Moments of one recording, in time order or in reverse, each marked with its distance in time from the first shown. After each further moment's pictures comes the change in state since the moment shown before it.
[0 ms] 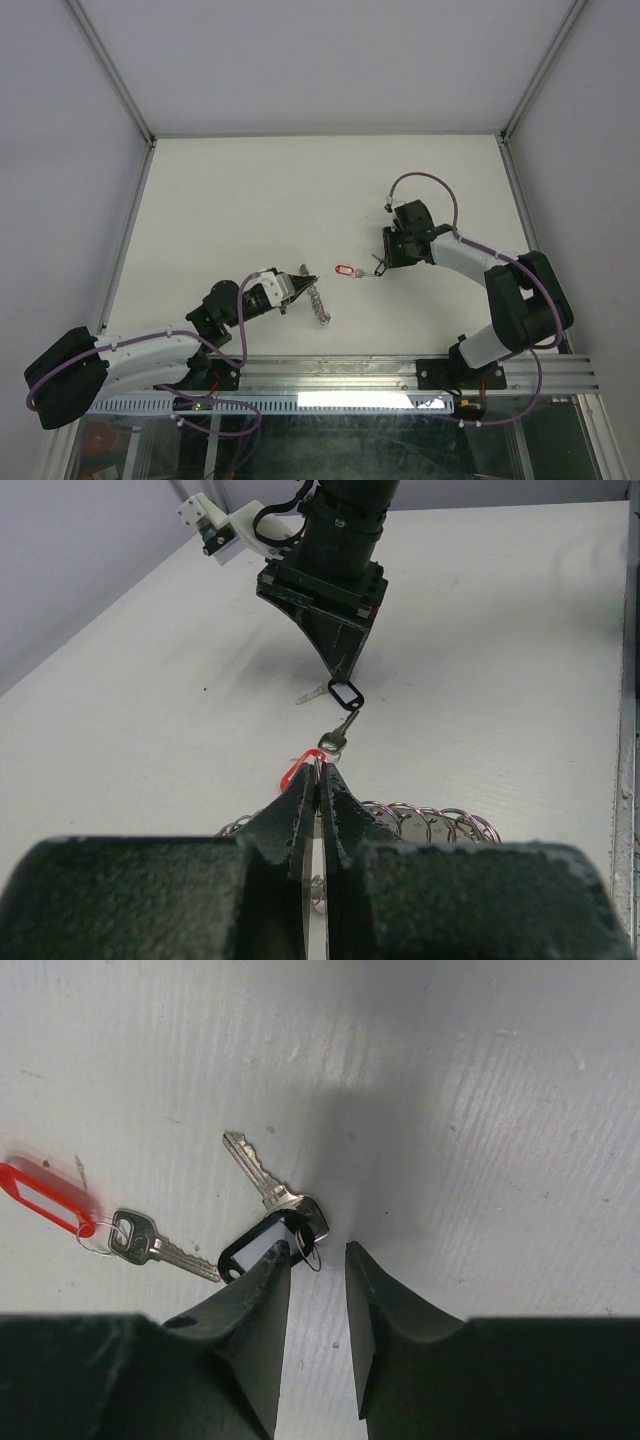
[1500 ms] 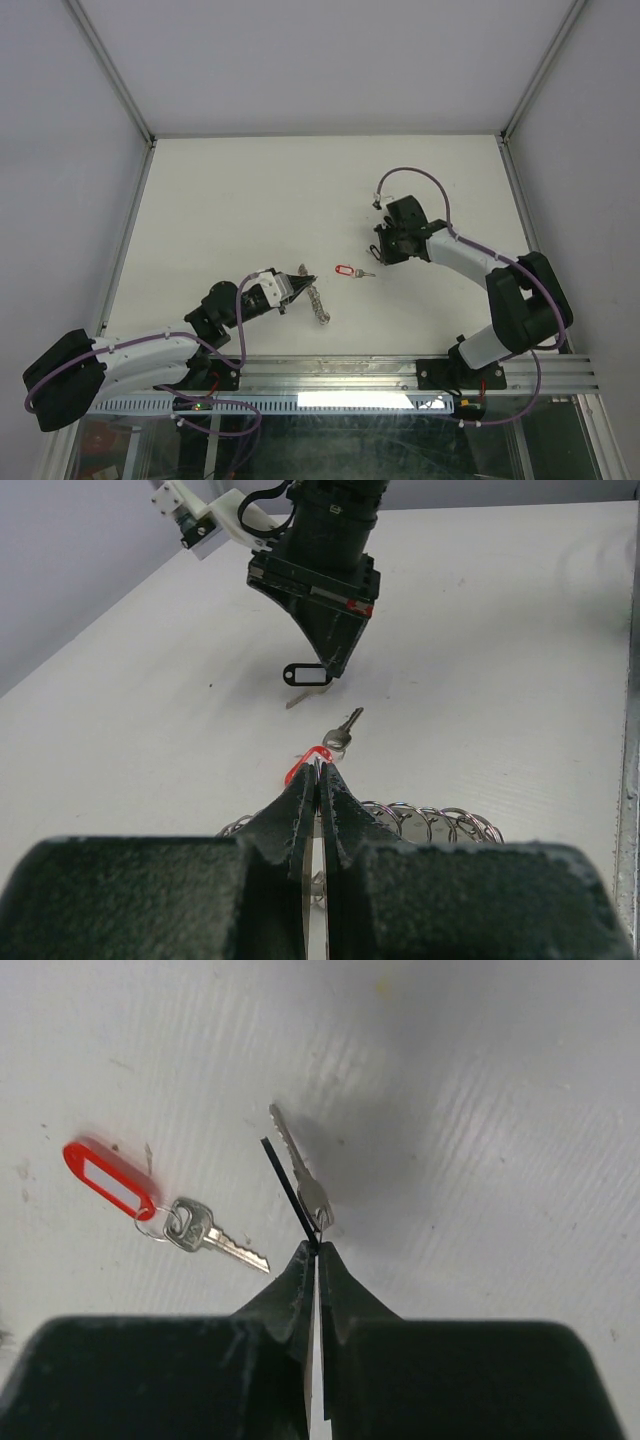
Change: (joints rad) left arm 0.000 -0.024 -0.008 -0.013 -0.017 -0.001; right arm 0.056 0.013 0.081 -0.031 -0.022 -0.072
